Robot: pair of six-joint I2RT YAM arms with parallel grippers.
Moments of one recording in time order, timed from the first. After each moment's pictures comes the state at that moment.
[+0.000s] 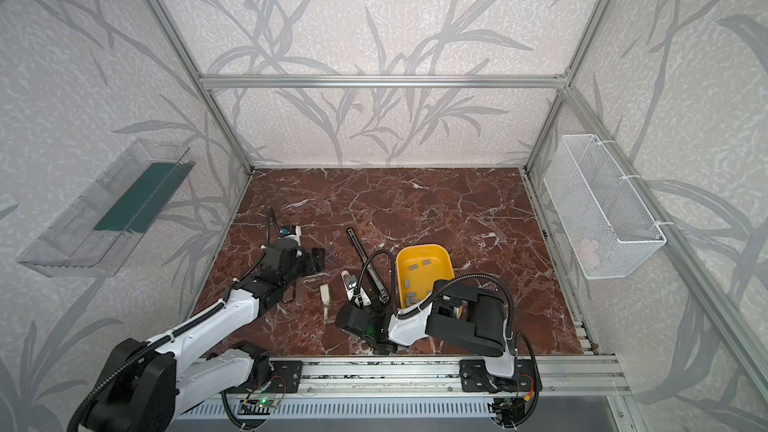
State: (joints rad) left arm -0.31 1.09 0.44 -0.02 -0.11 -0.47; right arm 1.33 1.92 0.82 0.32 0.58 0.60
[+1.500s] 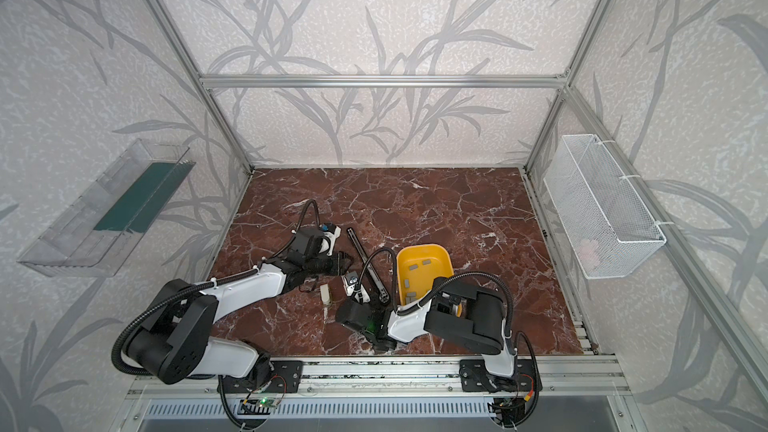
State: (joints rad) left arm -0.44 1.43 0.61 -0.01 0.23 -0.37; right arm 1.30 1.93 0.84 0.36 0.53 0.63
